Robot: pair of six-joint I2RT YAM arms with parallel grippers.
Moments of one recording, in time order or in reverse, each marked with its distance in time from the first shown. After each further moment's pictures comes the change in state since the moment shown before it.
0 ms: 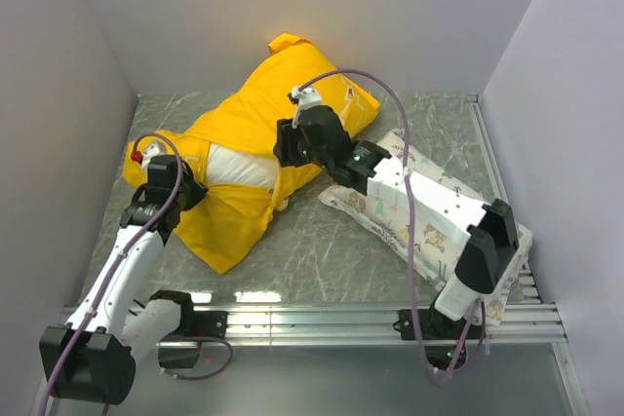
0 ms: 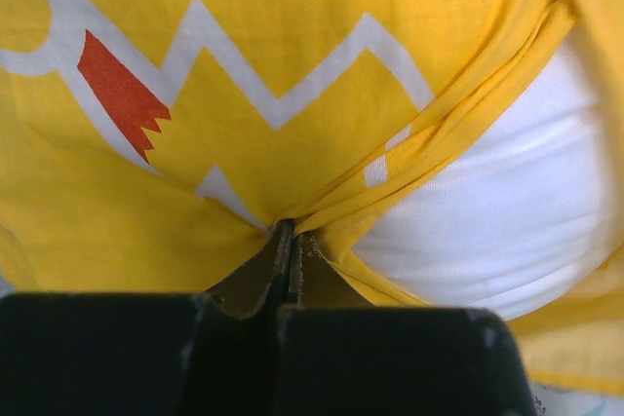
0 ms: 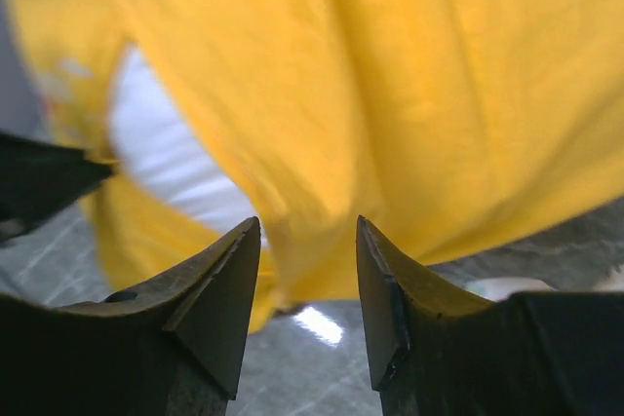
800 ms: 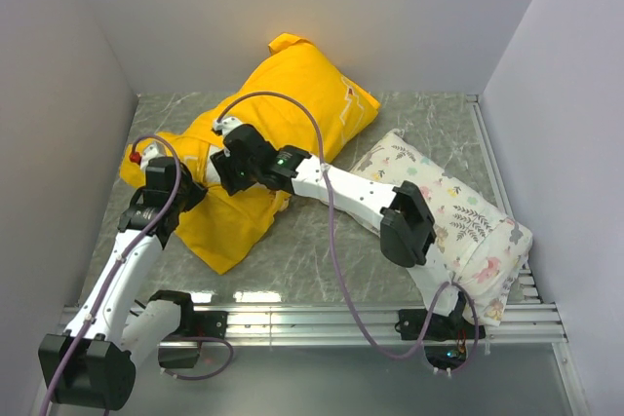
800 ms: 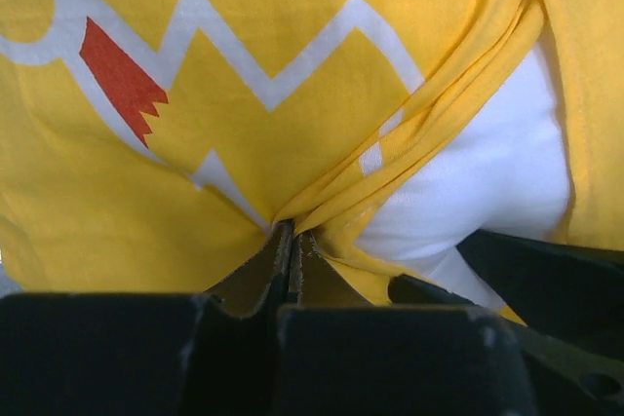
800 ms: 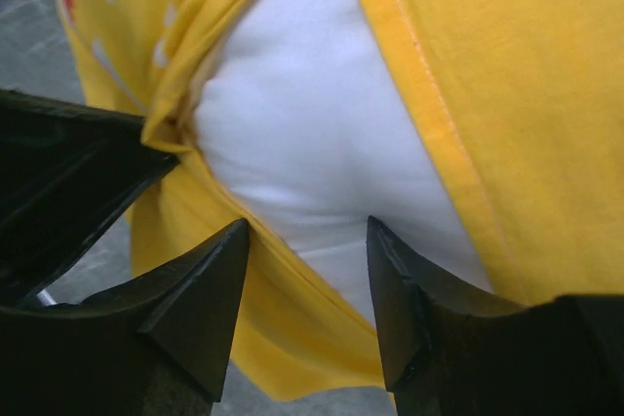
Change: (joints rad) left arm 0.002 -0.037 -0.013 0.003 0.005 0.009; right arm 0.172 0.471 0.464 -0.180 -0.086 -0.097
